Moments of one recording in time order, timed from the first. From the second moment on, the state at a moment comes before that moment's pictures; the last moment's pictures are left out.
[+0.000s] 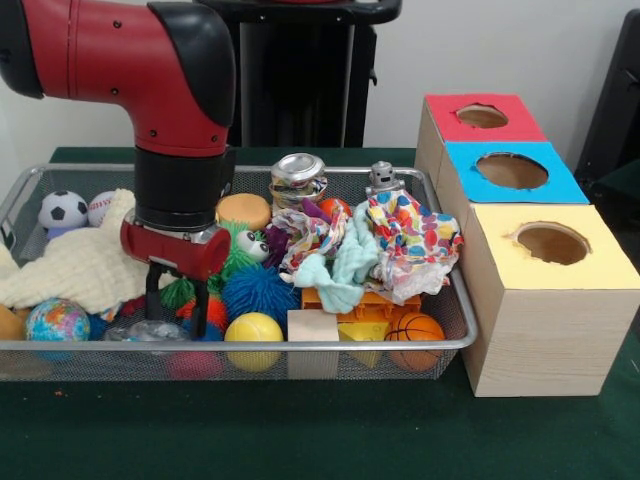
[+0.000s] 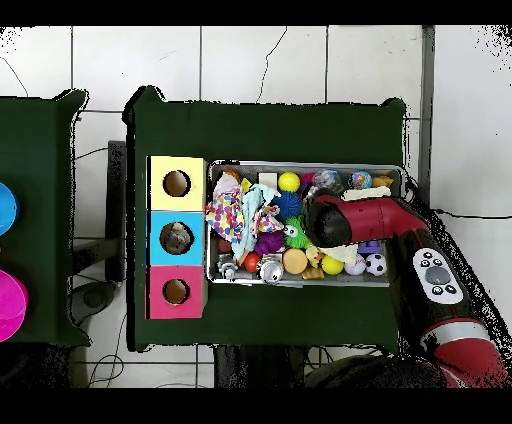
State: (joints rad) arm -0.63 -0.43 0.32 1.45 -0.79 0.35 2.40
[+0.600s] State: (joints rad) arm -0.63 -0.46 0.32 1.48 -0.72 0.35 2.40
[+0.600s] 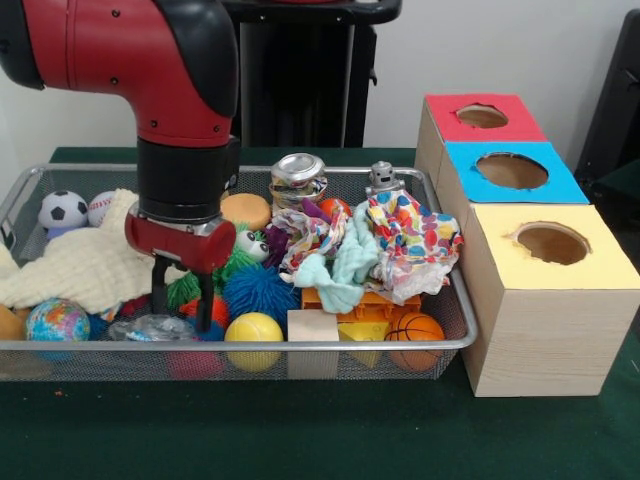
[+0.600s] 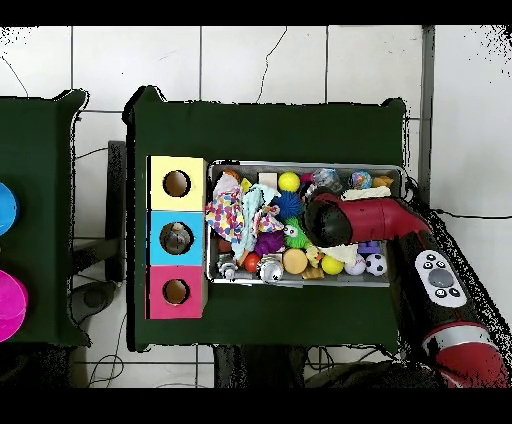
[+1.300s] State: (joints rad) arm -0.61 -0.52 0.31 1.53 -0.67 0.35 2.40
